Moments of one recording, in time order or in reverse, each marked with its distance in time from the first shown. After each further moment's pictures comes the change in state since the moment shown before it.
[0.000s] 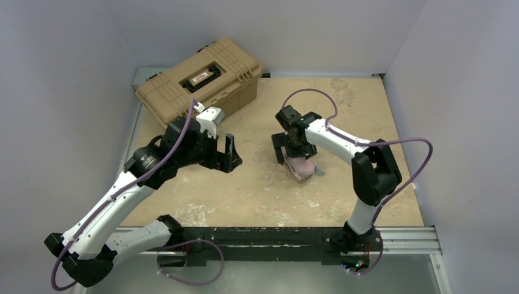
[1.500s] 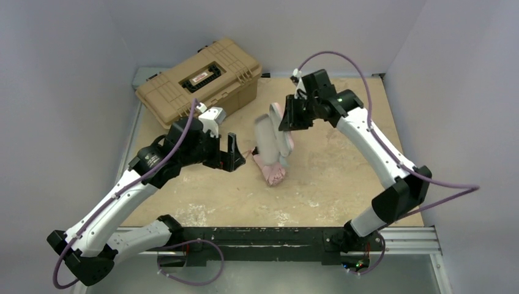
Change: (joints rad) left arm 0.003 0.005 -0.027 0.043 0.034 -0.043; right arm -0.113 -0.164 0.266 -0.064 -0.370 0.050
